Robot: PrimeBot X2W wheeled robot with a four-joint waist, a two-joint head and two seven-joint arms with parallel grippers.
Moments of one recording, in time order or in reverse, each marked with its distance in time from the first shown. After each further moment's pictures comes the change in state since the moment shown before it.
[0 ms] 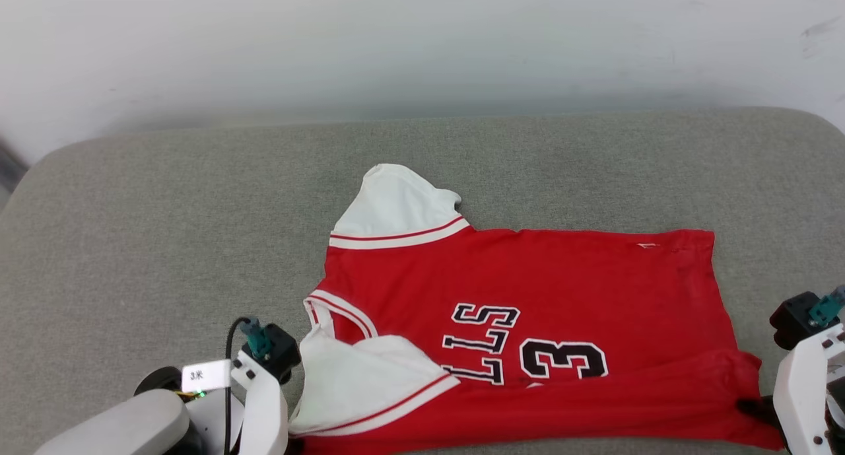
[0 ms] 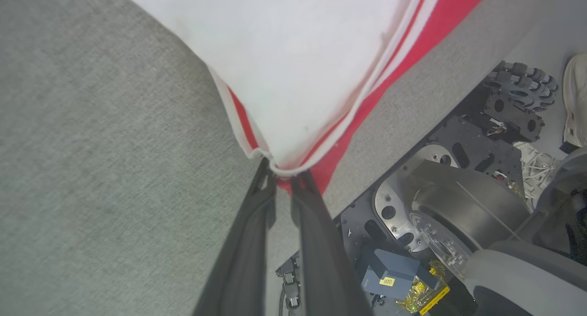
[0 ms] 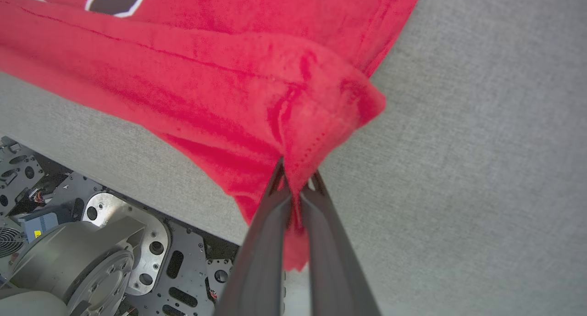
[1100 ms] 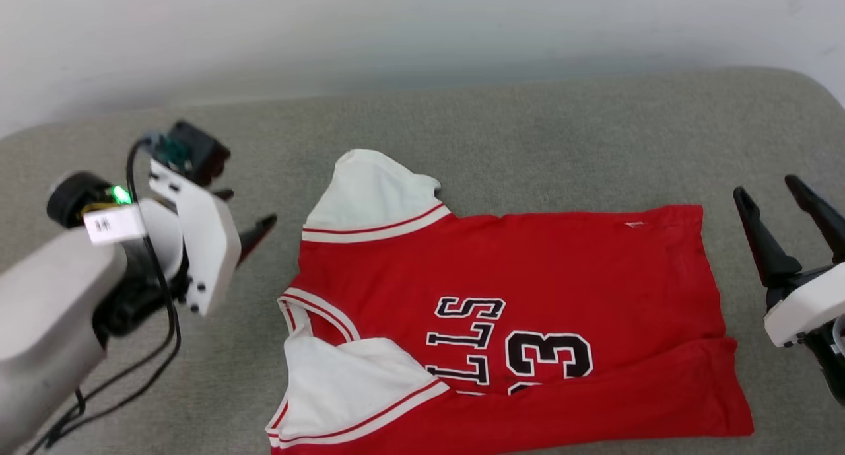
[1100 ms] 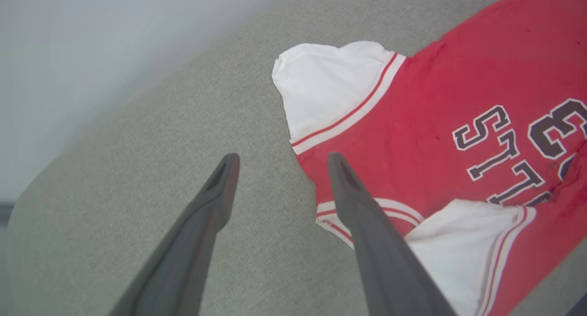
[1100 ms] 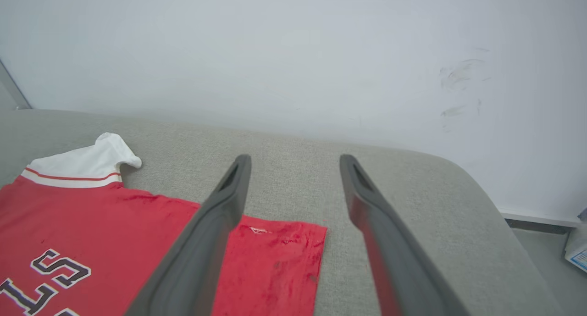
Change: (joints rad) left arm -0.251 0.008 0.165 0.056 0.146 0.071 -0.192; right arm 0.017 0.327 -0.486 0.030 -0.445 0.000 -0.710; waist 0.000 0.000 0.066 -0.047
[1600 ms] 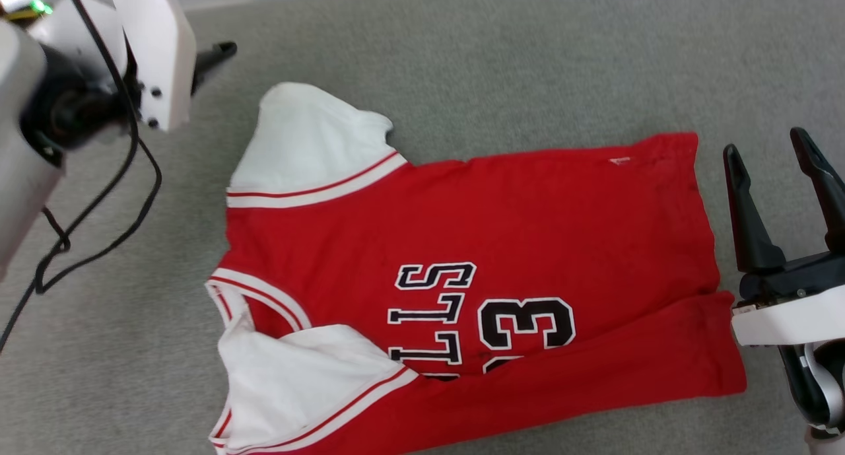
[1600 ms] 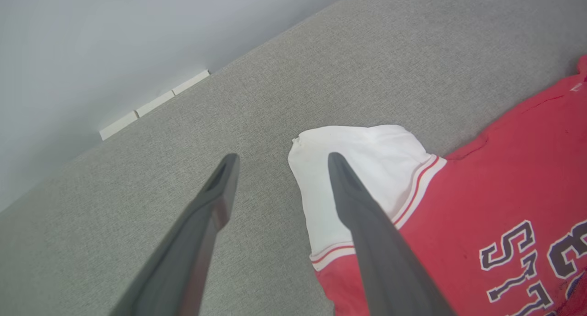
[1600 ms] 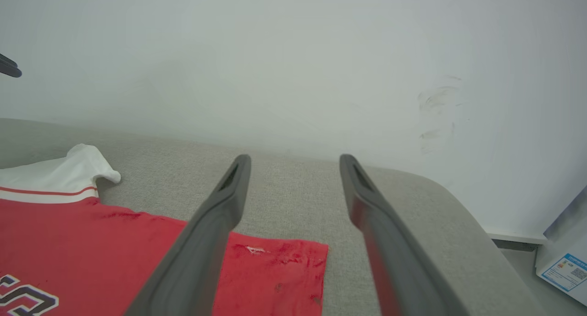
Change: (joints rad) left arm -0.383 -0.116 0.085 0.229 -0.069 -0.039 0.241; right arm 0.120 0.267 -0.223 -0.376 -0.340 0.000 -0.047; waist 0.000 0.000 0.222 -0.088
